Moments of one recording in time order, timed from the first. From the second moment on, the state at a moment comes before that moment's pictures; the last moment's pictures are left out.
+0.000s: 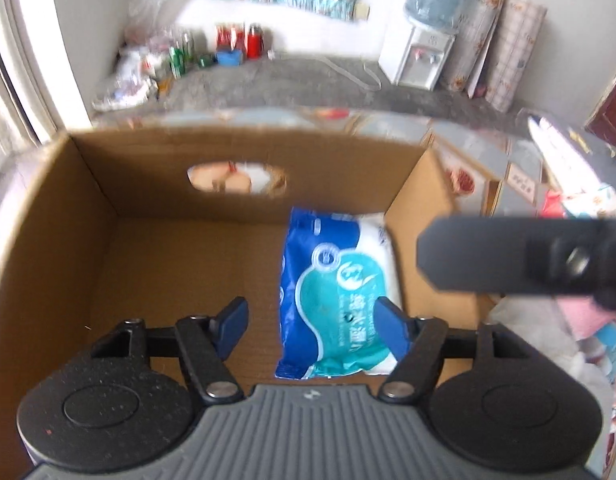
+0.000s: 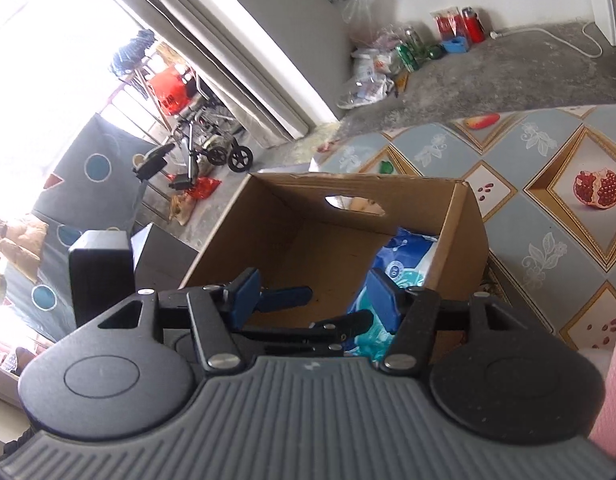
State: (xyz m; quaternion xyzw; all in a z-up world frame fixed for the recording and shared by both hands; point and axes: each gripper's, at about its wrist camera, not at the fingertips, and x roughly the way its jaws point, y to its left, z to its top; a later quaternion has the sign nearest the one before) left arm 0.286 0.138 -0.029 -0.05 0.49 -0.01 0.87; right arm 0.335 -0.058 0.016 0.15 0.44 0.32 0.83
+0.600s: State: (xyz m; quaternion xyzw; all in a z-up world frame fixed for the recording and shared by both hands) left arm 0.195 0.024 0.072 -0.04 0.37 -0.06 0.93; right arm 0.237 -0.222 0.105 0.13 0.36 0.22 0.90
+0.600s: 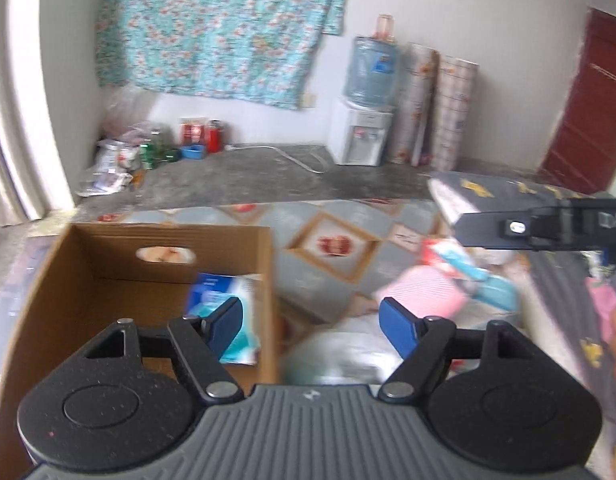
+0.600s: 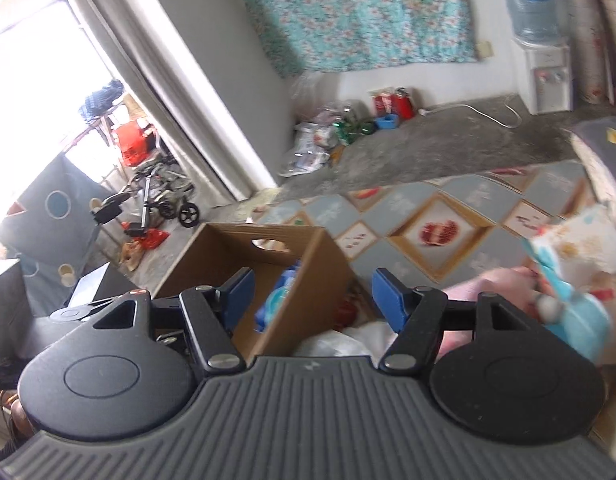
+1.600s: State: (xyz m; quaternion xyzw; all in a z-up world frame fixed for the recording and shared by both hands) left arm 0.298 -0.063 -0.045 -0.11 0.49 -0.08 0.86; right arm 0.344 -0.303 -0.041 0.24 0.51 0.17 0.81
